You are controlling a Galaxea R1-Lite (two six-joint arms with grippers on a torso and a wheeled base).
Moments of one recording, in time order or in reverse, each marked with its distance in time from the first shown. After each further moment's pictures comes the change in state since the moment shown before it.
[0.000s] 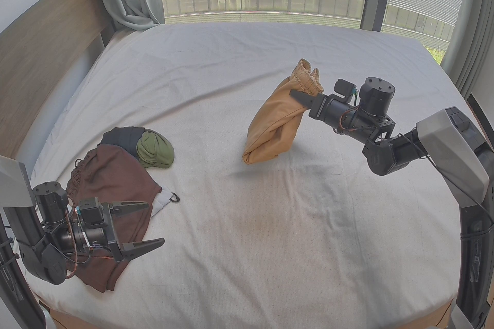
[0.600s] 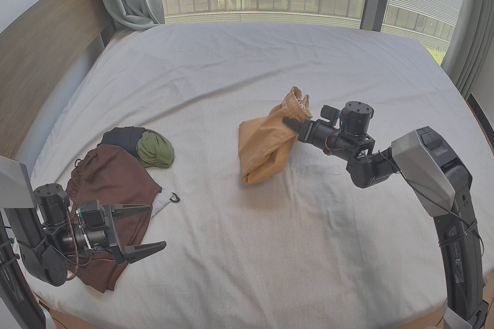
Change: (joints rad) left arm -0.011 0.002 0.014 0.000 0.000 0.001; right arm -0.017 0.224 -0.102 0.058 -0.017 -0.025
